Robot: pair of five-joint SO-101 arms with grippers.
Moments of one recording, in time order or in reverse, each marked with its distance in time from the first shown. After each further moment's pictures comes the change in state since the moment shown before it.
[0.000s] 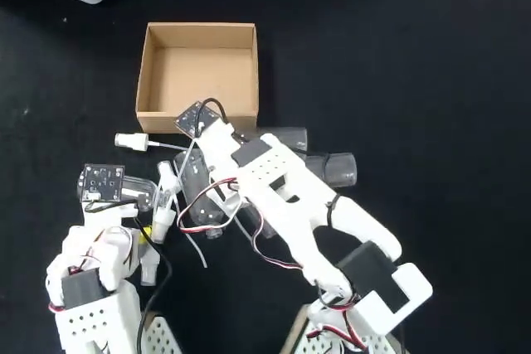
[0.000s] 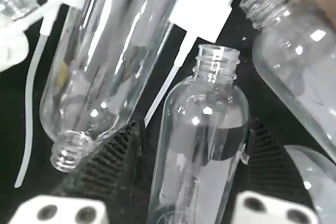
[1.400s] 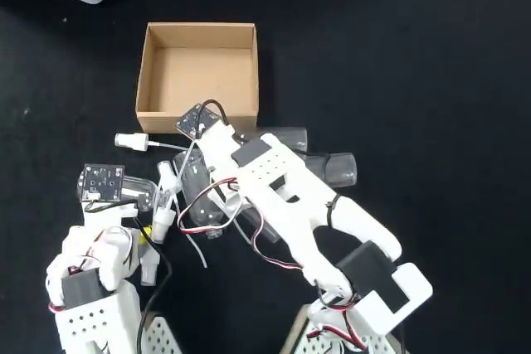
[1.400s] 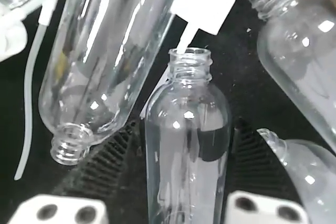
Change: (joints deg) left arm 0.0 0.0 0.0 0.0 0.0; right arm 0.0 0.0 0.0 1.8 0.0
